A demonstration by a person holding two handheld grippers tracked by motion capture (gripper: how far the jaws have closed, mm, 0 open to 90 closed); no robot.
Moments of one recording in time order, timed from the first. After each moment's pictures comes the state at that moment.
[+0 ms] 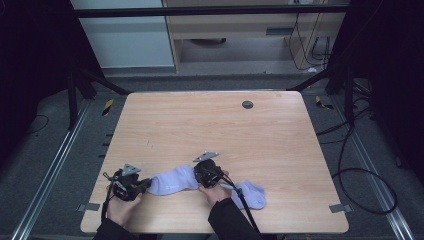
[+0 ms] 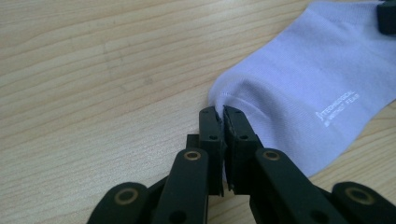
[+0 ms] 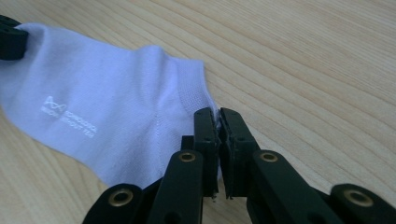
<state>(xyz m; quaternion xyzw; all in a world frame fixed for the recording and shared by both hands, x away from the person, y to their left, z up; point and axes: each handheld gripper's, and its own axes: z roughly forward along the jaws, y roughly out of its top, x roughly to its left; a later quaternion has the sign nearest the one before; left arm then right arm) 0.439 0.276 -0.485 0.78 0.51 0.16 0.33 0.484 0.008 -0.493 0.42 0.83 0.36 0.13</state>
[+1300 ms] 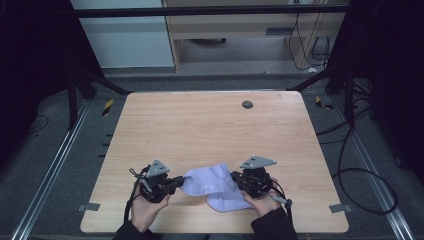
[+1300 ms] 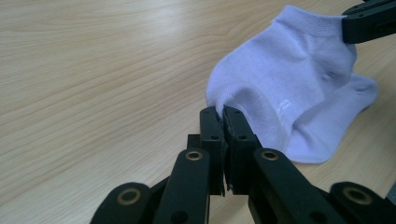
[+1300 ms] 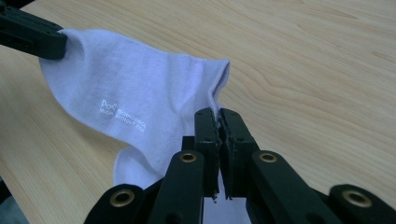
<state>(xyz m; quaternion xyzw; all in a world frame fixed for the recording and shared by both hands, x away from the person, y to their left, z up) 0.418 0.181 -0.433 0.81 0.41 0.11 0.41 0.423 -0.116 -0.429 0.42 0.80 0.40 0.15</state>
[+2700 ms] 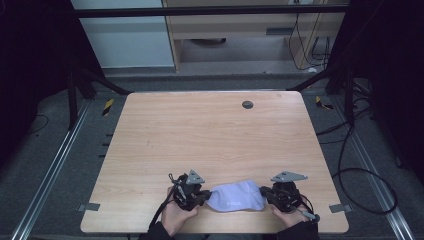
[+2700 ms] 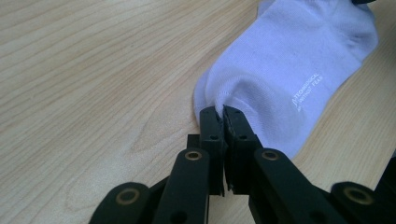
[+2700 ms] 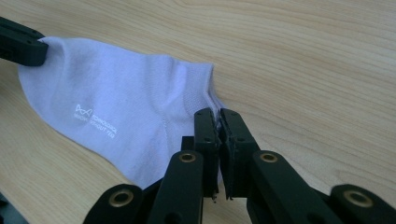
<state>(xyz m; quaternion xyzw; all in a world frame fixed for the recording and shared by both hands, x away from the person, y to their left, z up) 0.420 0.109 -0.476 0.86 0.37 0.06 0.35 0.399 -0.191 -0.469 0.48 0.79 0.35 0.13</state>
